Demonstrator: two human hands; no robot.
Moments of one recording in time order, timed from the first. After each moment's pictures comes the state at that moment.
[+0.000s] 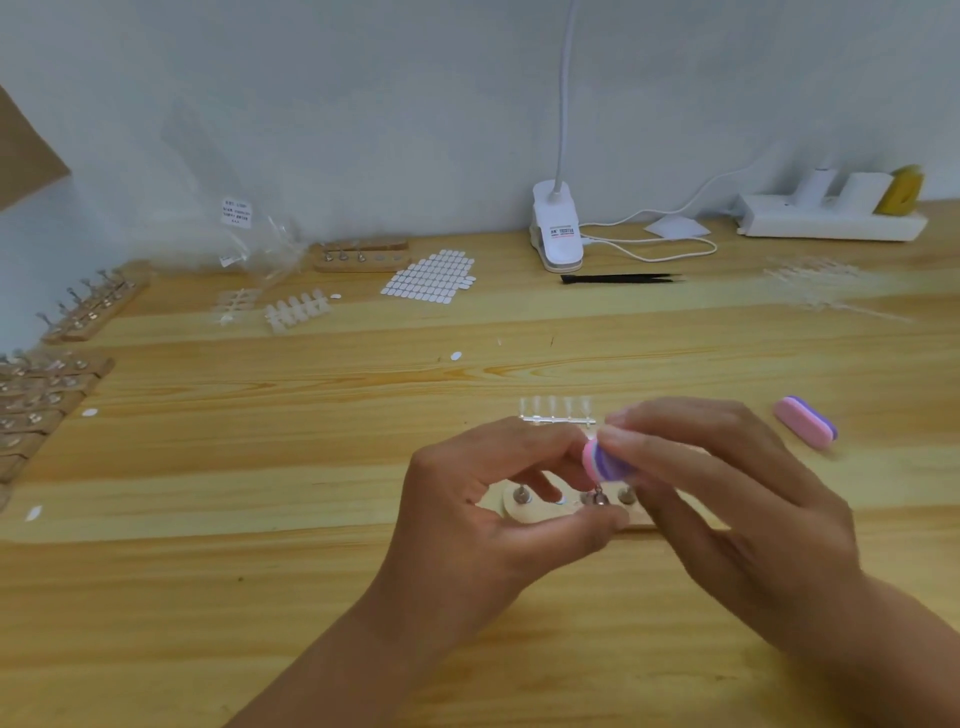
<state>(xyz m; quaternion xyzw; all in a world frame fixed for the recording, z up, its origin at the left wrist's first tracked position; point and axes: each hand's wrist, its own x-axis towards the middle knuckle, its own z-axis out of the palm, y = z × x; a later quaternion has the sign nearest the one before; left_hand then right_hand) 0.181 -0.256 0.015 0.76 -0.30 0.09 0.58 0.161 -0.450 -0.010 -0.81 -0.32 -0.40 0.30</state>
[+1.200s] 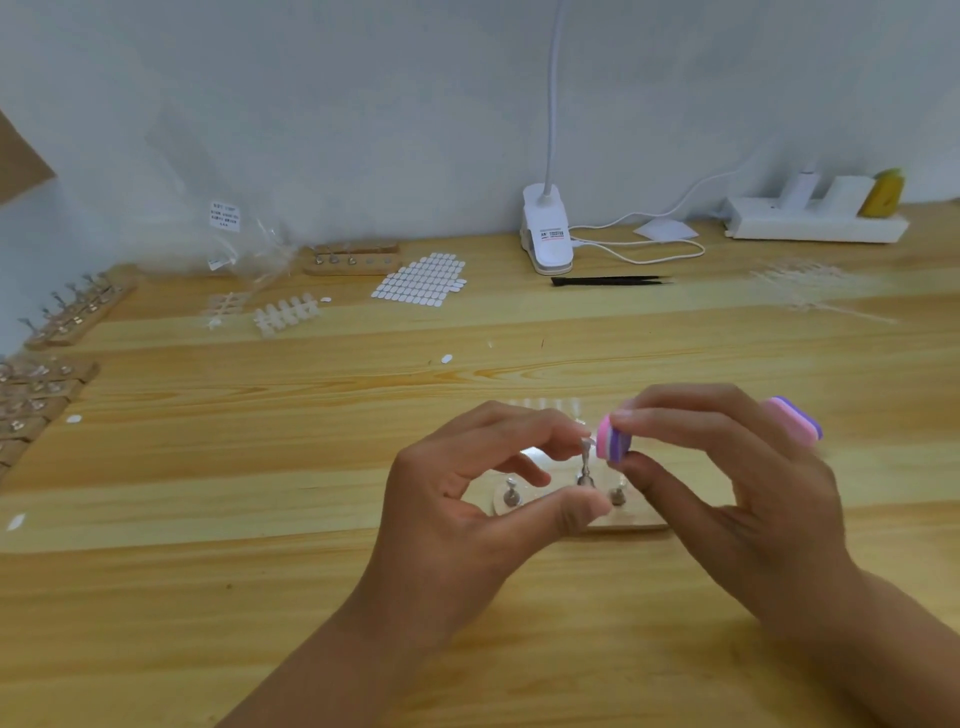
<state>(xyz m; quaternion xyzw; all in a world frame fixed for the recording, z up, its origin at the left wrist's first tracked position) 0.183 -0.257 0.014 0.72 -0.27 0.08 0.63 0.163 -0.453 -0.007 -0.81 -0.26 -0.39 0.36</state>
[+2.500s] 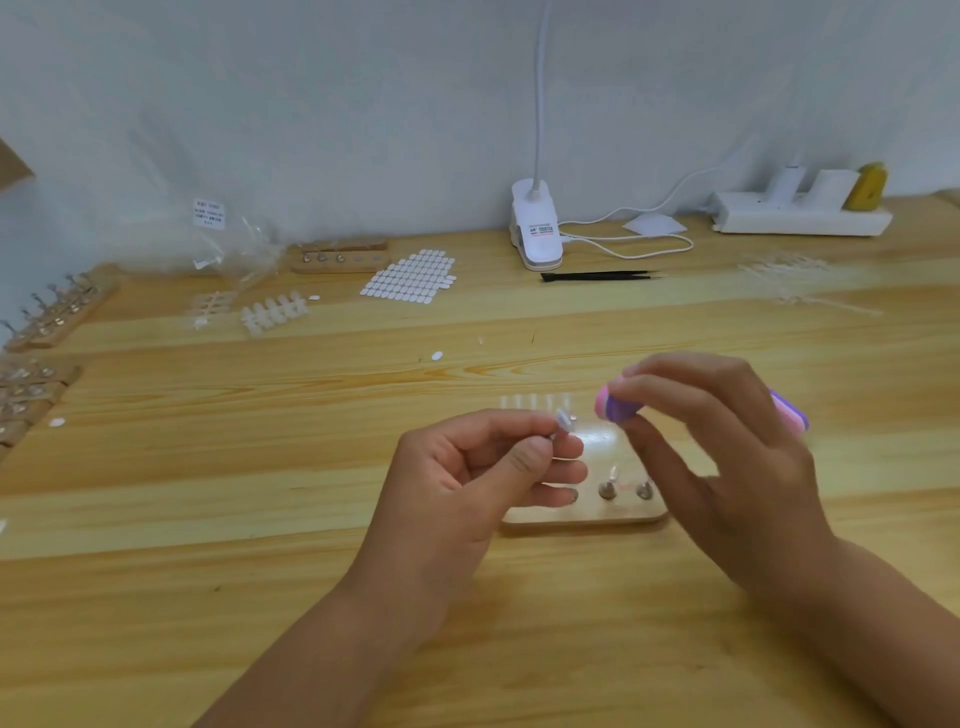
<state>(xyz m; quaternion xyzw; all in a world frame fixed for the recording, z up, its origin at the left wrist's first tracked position) 0.188 -0.261 0.007 0.59 -0.13 -0.10 0.79 0.175 -0.461 -0.012 -0.83 -0.25 -0.44 0.24</state>
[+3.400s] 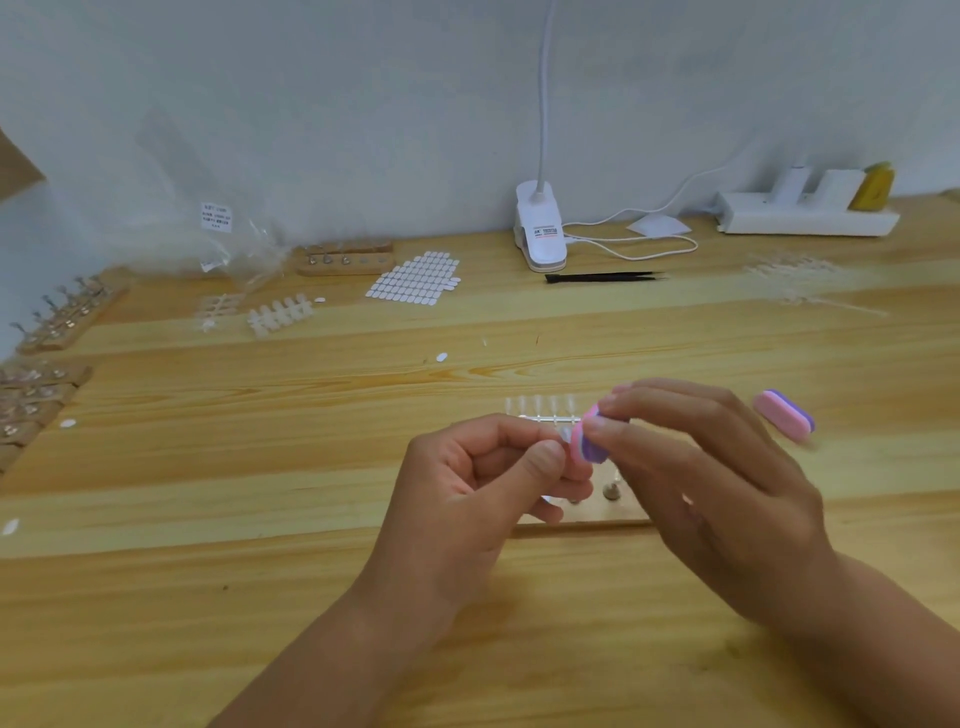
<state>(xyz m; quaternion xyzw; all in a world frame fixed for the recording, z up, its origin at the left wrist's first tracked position) 0.186 -0.262 0.005 0.62 -0.16 -0.09 0.76 0.168 -0.455 -0.014 -0.81 -0.31 -0.44 0.23</state>
